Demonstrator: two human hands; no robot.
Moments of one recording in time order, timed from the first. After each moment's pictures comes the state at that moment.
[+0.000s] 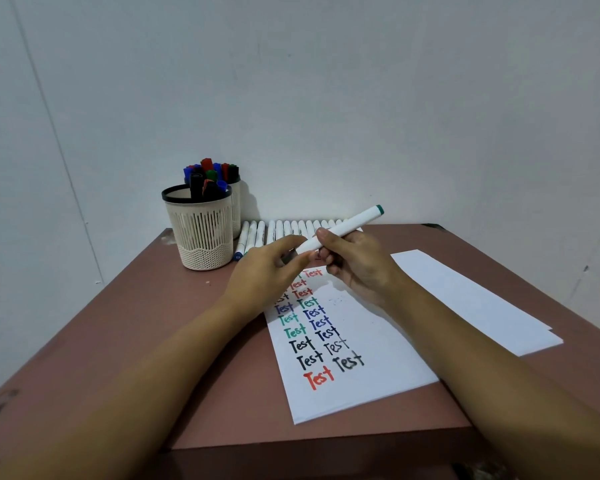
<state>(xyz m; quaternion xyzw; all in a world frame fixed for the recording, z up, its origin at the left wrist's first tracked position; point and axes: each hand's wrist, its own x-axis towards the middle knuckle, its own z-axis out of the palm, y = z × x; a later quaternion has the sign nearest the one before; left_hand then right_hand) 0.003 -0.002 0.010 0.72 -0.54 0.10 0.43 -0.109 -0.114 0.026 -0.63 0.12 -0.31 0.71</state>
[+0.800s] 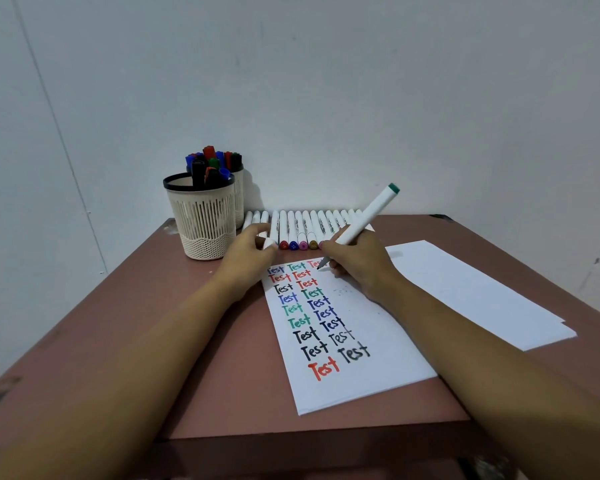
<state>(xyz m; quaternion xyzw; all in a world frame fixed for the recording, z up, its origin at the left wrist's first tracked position) 0.034 -0.009 0.003 0.76 -0.38 -0.06 0.52 -0.098 -0.119 0.012 -0.70 0.26 -0.34 0.57</state>
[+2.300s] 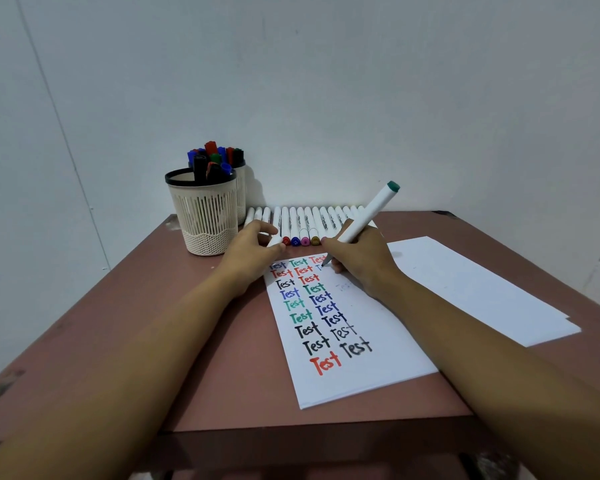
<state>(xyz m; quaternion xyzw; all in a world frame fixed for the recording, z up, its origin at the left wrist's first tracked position) 0.046 -0.013 -0.004 0.75 -0.38 -0.08 0.53 -0.094 -0.120 0.007 -0.71 0.28 -0.36 0.54</state>
